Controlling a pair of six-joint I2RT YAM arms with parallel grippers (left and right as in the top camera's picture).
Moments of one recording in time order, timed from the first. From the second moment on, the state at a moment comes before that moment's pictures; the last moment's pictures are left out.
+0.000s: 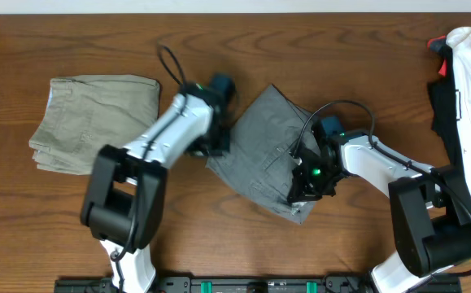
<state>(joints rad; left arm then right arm) -0.40 1.95 1.46 -1.13 0.03 -0.43 0.31 1.78 0.89 -0.78 -0.61 0.13</state>
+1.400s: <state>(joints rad) -0.40 1.86 1.22 -0.60 0.13 -0.42 0.32 1.70 0.92 -0.79 -0.36 0.30</state>
